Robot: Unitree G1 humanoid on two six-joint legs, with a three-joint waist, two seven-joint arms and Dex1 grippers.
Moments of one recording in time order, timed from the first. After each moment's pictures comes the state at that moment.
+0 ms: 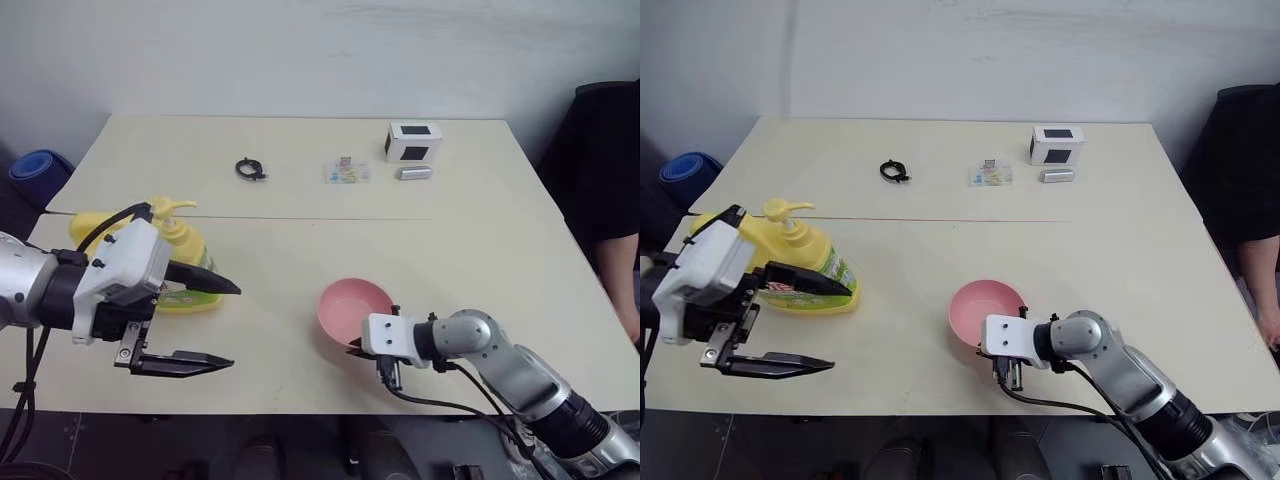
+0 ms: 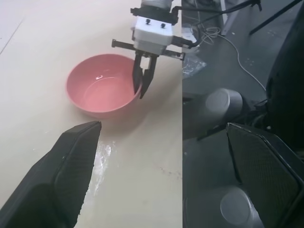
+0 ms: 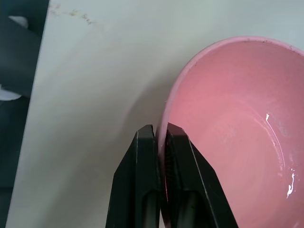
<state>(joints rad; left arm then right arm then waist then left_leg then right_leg) -0.18 1.26 0.42 -0.59 -0.90 0.79 -1.19 -0.33 -0.75 0.47 -0.33 0.02 0.34 1.02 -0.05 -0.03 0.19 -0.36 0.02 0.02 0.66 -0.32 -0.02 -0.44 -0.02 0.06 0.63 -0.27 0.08</state>
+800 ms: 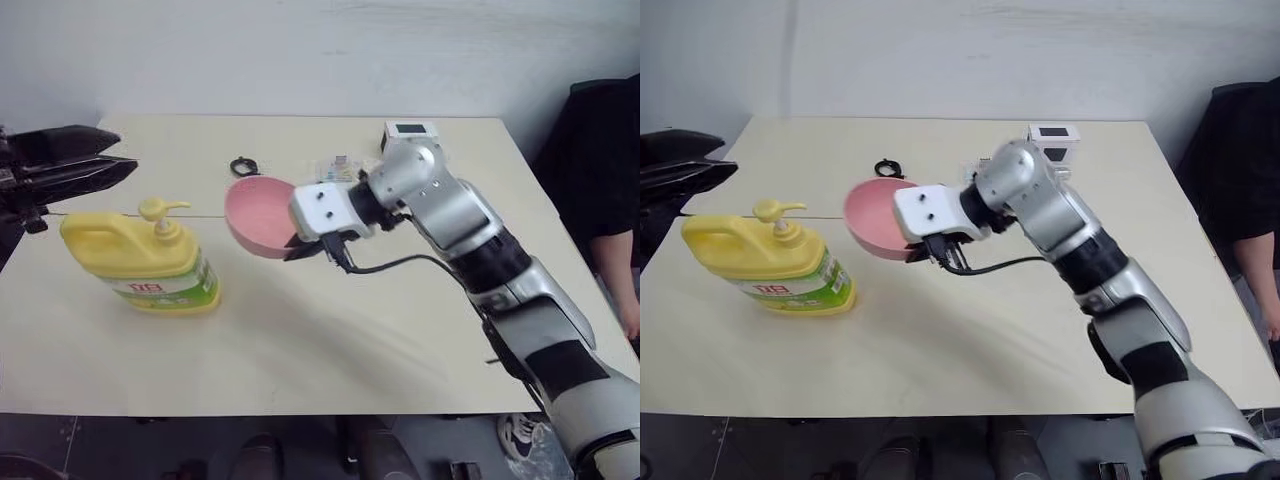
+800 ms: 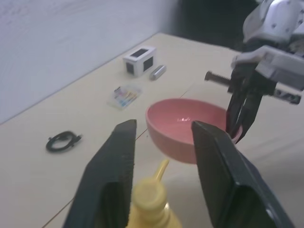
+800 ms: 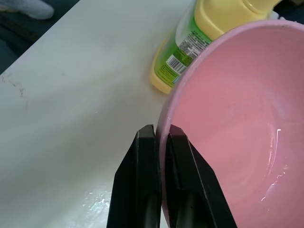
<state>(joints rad) -0.36 1.25 0.66 -0.21 -0.87 0.87 -0.93 -1.27 -0.36 0.53 0.35 0.02 0.12 1.46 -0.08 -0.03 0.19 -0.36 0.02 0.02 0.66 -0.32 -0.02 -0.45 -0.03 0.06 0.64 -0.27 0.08</state>
